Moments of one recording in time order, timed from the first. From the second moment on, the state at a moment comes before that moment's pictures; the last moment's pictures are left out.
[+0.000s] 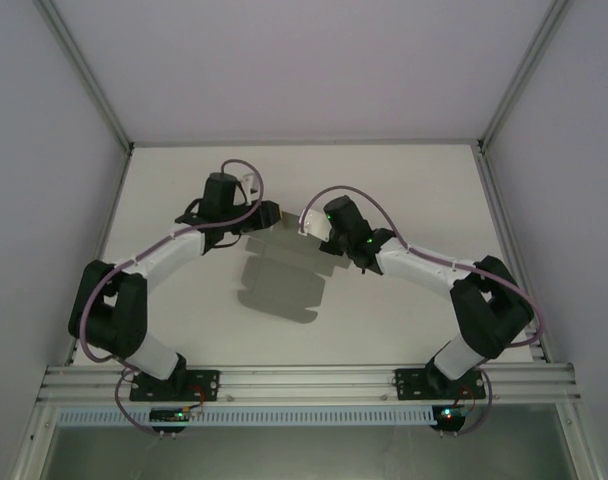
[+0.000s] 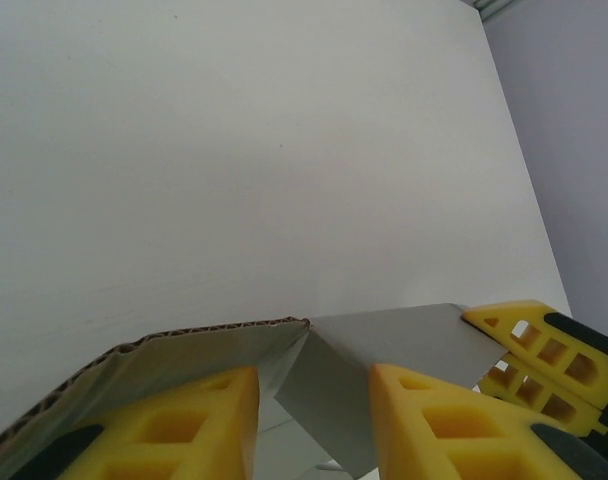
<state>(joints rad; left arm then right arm) -0.41 1.54 1.00 -0.09 0.44 -0.57 0.70 1.57 0.99 -0.11 0.21 -0.70</state>
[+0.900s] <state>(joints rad) -0.43 1.58 0.89 0.27 0.51 -0.77 0.70 1.53 0.95 -0.11 0.25 -0.64</state>
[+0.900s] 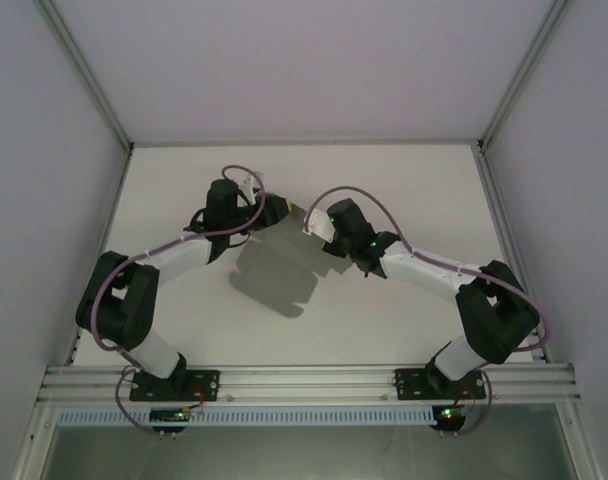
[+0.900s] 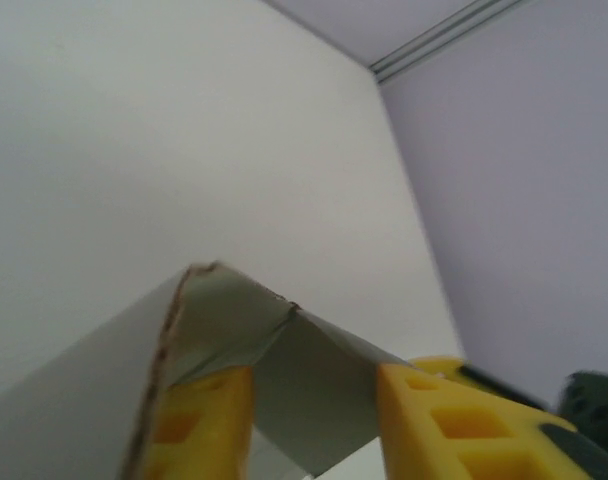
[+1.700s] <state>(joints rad) -0.31 1.45 0.78 -0.34 -0.01 -0.46 0.69 1.48 0.96 -0.26 0.31 -0.67</state>
